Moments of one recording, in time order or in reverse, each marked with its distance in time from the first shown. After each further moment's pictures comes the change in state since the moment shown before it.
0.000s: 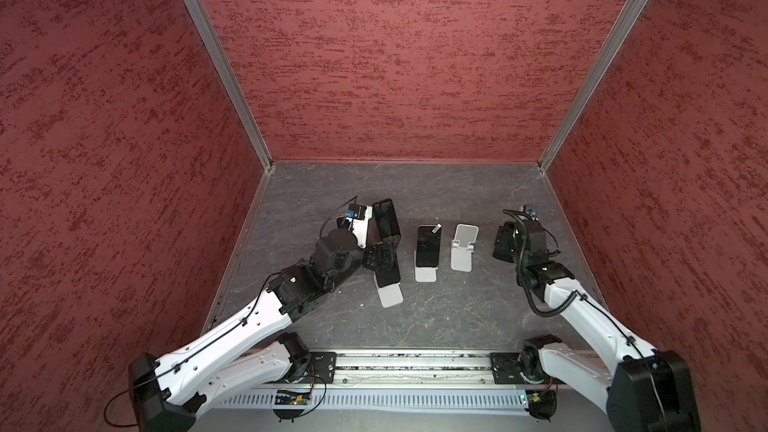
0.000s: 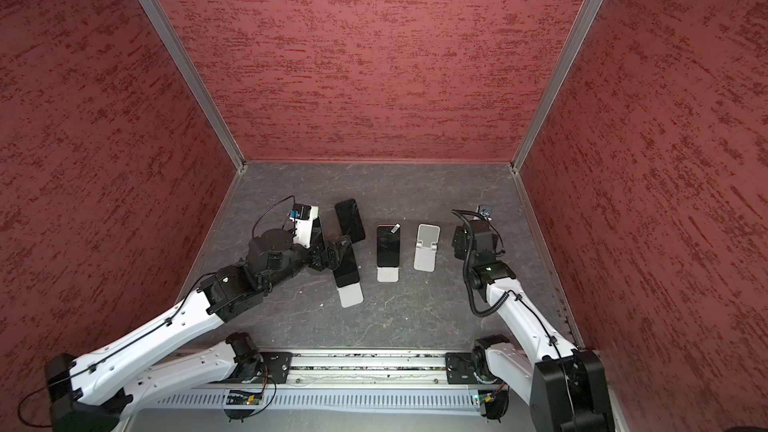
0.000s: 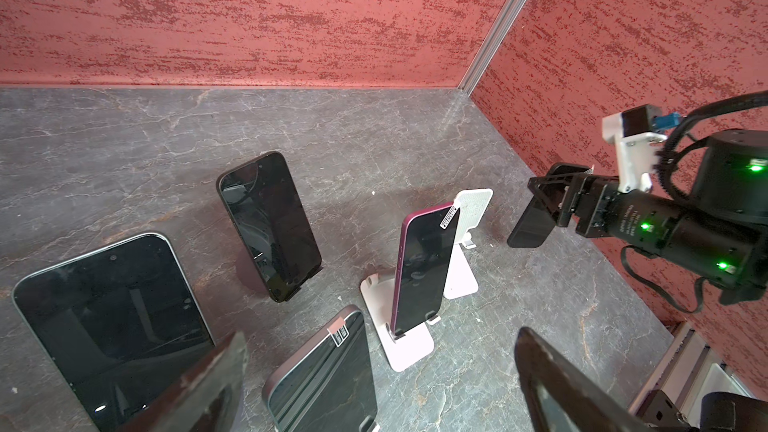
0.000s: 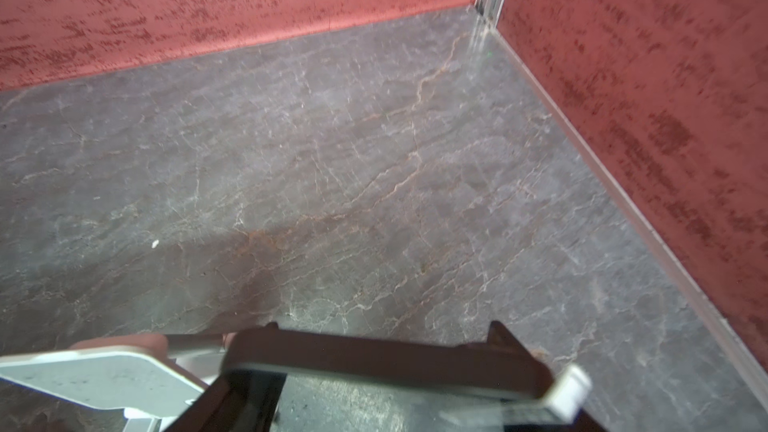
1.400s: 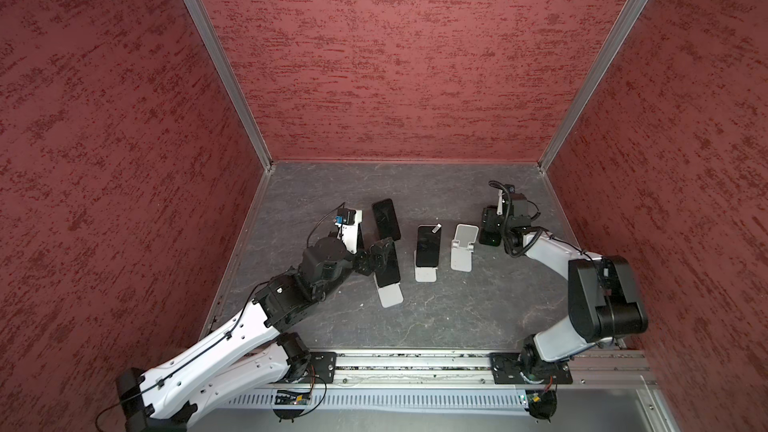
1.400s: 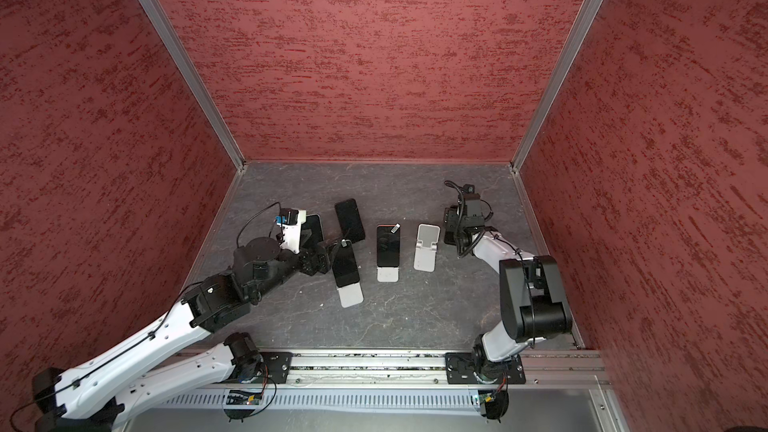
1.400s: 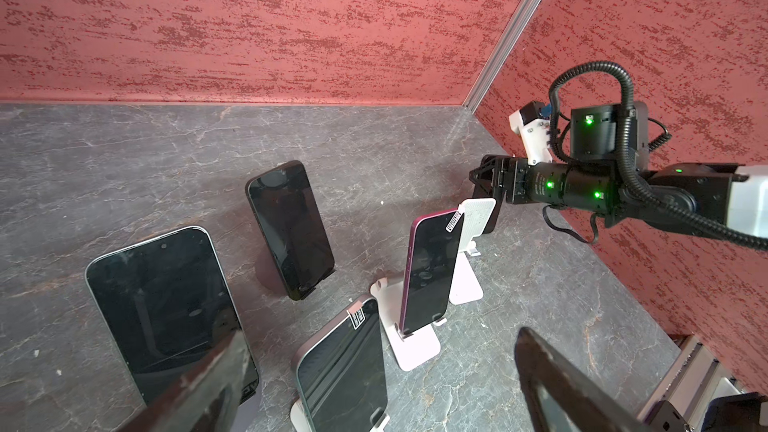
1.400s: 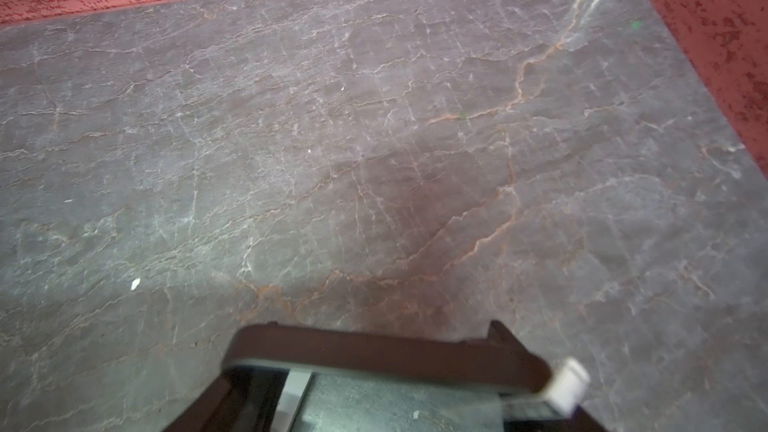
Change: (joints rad) left arm -0.025 -0.108 -0.028 -0.043 -0.070 0.002; right arm -0.093 0.536 0.306 0.112 -0.228 -0.090
